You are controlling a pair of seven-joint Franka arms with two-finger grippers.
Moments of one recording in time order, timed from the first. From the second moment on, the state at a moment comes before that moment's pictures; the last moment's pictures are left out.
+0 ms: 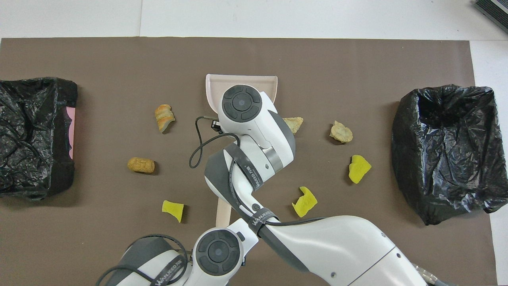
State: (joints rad) left arm -0.09 -0.22 -0.76 -2.36 -0.27 1.91 -0.53; right arm 0.61 0.67 0.00 -1.31 0.03 2.04 0.84
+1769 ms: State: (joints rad) left arm -0.04 -0.22 -0.58 -2.45 -0.45 2.00 -1.38; right arm 0.43 0.43 0.00 -1.36 0.06 1.75 -0.09
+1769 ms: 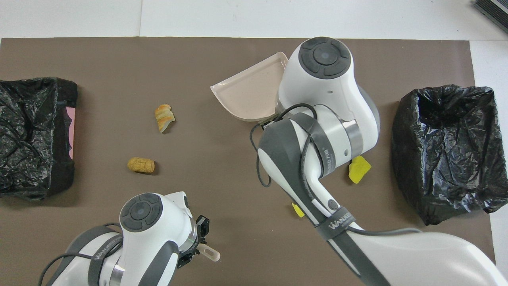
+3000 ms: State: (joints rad) left arm 0.11 0.13 -0.56 -2.00 -0.28 1.95 -1.39; right arm 0.43 0.26 0.00 -1.73 -0.07 1.84 -0.92
